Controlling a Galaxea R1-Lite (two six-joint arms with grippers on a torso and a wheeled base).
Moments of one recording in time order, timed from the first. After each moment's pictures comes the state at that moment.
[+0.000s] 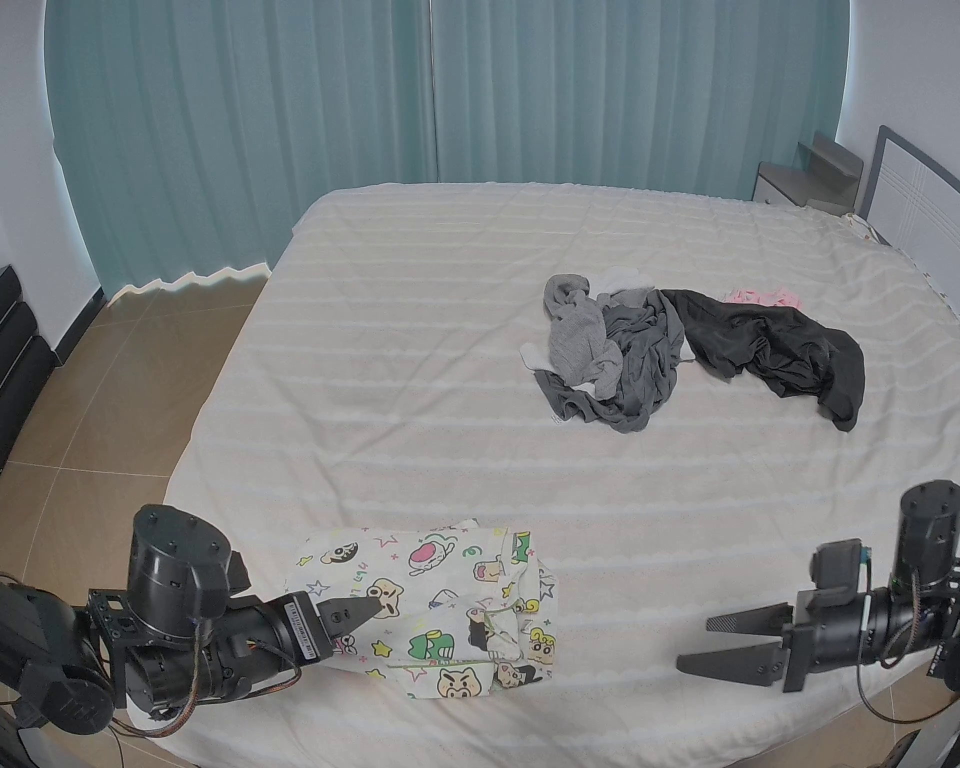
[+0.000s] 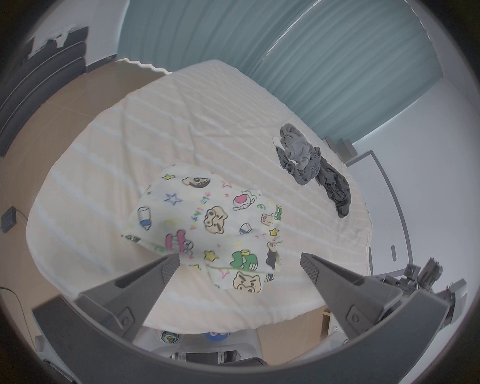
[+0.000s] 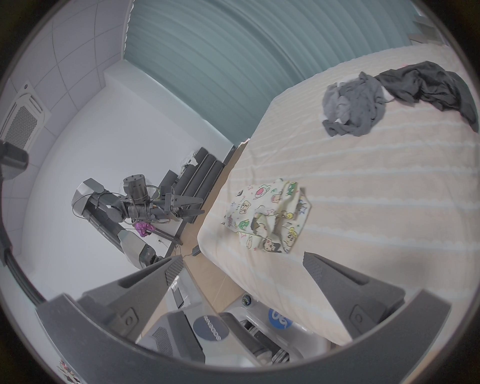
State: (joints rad) left arm -0.63 1.52 -0.34 -0.52 0.11 -0.85; right arm 0.45 1.40 -0.18 -0.71 0.54 0.37
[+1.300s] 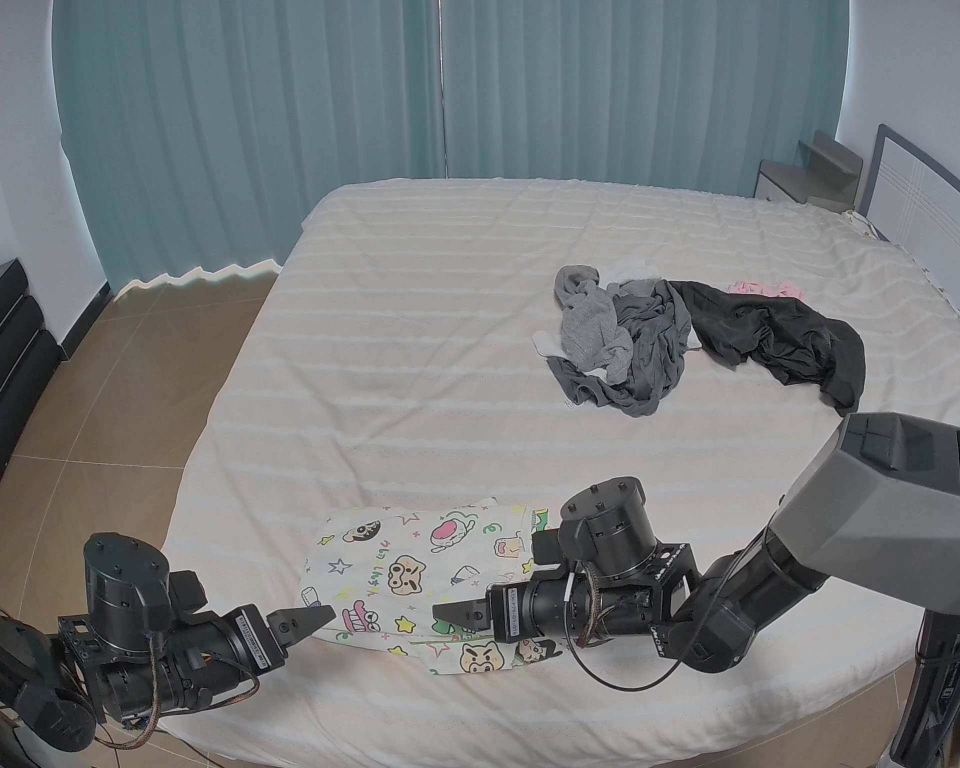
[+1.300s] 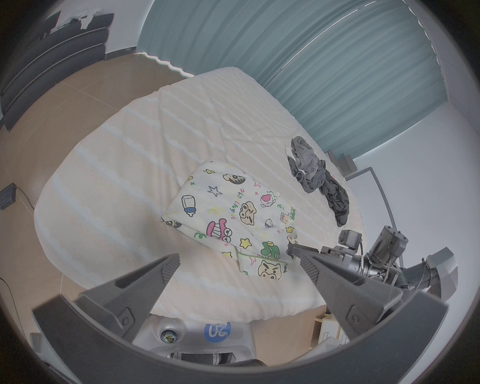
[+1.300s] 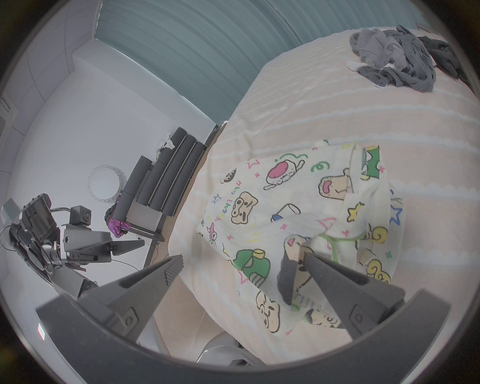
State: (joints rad) left arm -0.49 1.50 -0.13 -0.75 0.01 -0.85; right arm 0.77 2.20 -0.88 -0.72 0.21 0.53
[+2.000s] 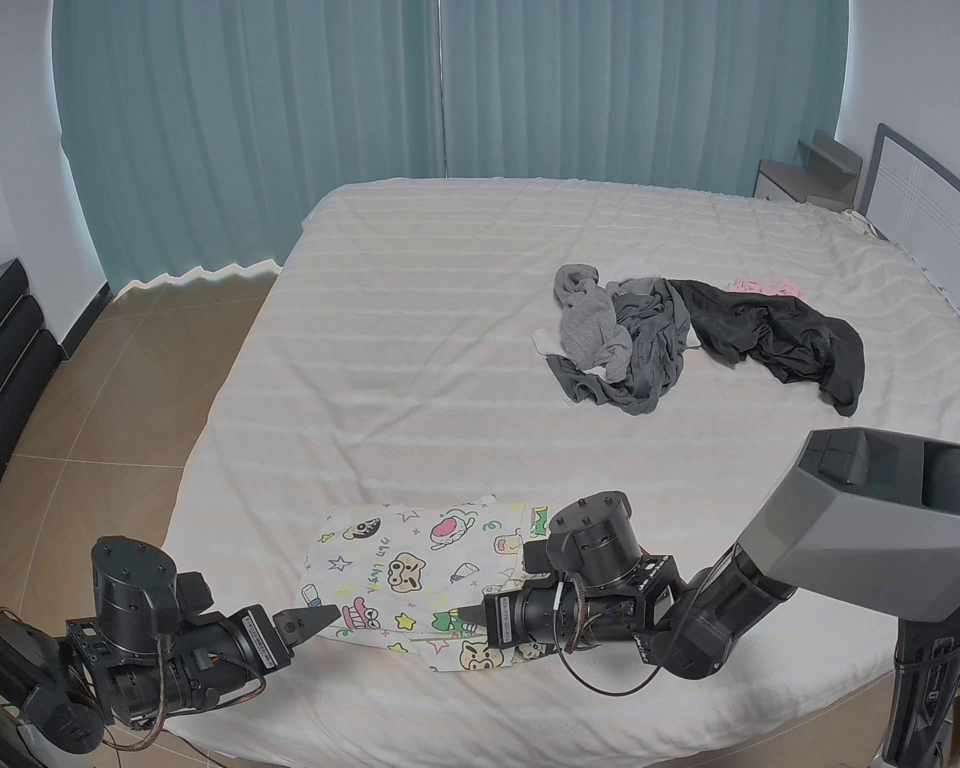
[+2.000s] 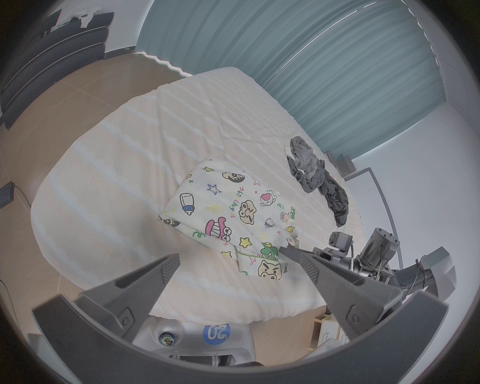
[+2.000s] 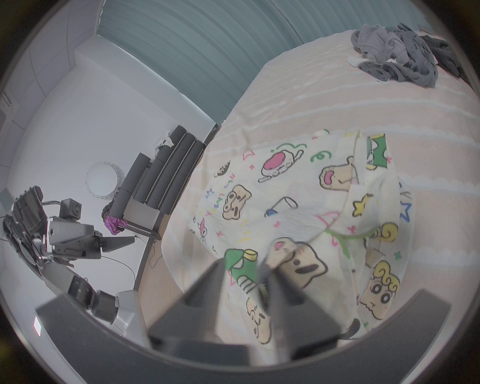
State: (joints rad) left arm -0.49 1.54 -0.11 -0.83 0.01 -0.86; right arm 0.77 2.27 -0.89 -0.78 0.21 0.51
